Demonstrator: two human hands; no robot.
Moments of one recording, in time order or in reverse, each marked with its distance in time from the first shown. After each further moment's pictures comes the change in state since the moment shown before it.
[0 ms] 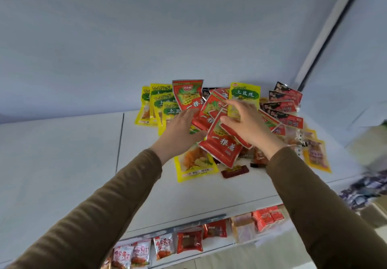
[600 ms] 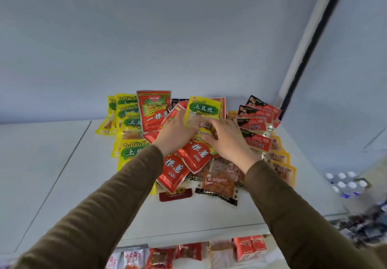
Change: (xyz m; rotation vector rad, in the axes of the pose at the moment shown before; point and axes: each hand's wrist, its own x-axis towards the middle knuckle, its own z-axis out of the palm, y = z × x) left_hand 0.100 0.083 0.087 0.013 0.071 -0.304; right_hand 0.041 0.117 -0.016 -0.092 -0.087 -0.222
